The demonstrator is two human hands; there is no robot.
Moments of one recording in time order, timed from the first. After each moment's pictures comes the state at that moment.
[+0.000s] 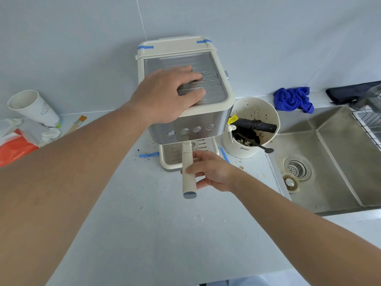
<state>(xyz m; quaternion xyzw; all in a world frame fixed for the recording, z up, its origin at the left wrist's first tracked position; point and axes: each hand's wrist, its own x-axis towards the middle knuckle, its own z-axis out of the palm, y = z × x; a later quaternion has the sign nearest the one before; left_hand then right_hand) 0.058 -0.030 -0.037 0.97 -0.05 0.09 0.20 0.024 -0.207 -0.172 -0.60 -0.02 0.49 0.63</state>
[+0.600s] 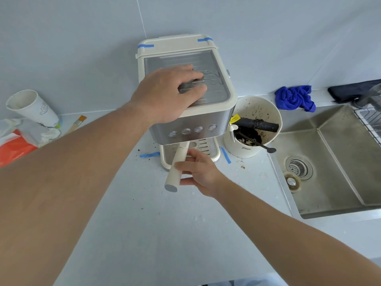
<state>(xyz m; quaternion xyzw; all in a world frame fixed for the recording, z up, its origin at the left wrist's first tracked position) 0.056 -0.033 -0.033 0.97 -0.04 0.09 0.22 0.005 -0.174 -0.184 -0.54 0.03 0.40 0.74</state>
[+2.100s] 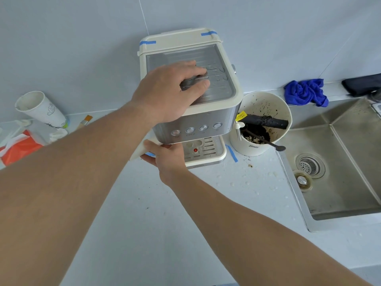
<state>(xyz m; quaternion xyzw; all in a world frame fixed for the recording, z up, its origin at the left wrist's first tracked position) 0.057 -0.033 -0.034 0.97 -0.03 0.09 0.21 0.001 -0.068 -0.172 -0.43 0.14 0.29 0.85</state>
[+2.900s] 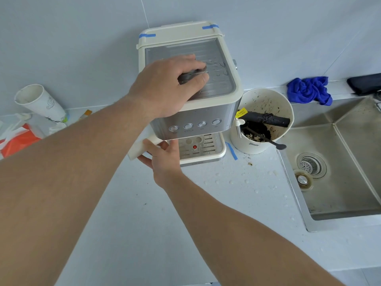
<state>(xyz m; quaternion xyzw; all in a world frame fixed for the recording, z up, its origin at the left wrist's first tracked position) 0.056 -0.034 -0.035 0.97 -0.02 0.09 0.23 -0.012 -0.065 -0.183 -0.39 0.13 0.29 0.86</state>
